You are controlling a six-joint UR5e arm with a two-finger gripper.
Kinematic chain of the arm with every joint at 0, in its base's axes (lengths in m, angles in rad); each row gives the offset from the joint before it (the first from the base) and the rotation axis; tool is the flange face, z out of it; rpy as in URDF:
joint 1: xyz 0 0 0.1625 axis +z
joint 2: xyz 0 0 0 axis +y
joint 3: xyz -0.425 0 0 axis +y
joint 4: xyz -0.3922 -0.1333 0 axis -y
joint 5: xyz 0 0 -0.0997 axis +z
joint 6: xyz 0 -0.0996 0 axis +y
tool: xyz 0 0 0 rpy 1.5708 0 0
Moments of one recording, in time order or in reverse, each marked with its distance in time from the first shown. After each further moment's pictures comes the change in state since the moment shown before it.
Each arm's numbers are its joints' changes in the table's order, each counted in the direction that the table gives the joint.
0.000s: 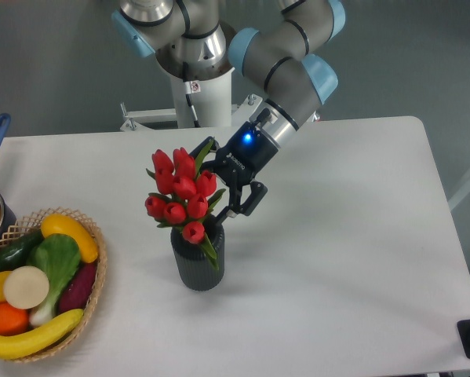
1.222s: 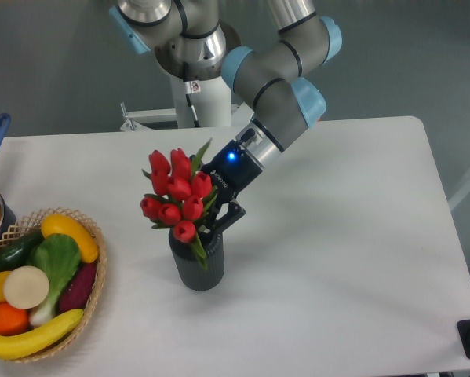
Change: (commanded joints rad) arm -0.054 0.057 -0.038 0.002 0.005 0.008
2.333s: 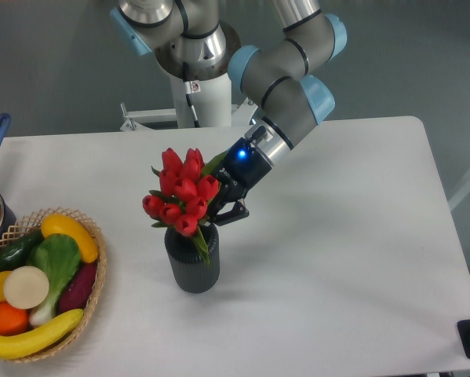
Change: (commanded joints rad) arm 0.031 -0.005 -0.006 0.000 0.097 0.035
